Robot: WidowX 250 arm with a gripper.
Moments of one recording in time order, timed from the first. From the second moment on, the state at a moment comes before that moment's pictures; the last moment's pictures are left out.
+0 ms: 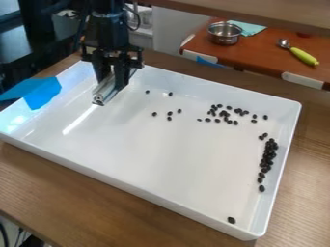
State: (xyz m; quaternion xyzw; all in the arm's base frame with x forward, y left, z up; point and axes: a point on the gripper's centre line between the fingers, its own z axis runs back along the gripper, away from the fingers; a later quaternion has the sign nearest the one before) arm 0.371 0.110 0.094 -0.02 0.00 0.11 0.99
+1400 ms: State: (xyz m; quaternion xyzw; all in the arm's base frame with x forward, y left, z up) arm 0.387 0.035 0.059 0.02 0.03 0.09 1.00
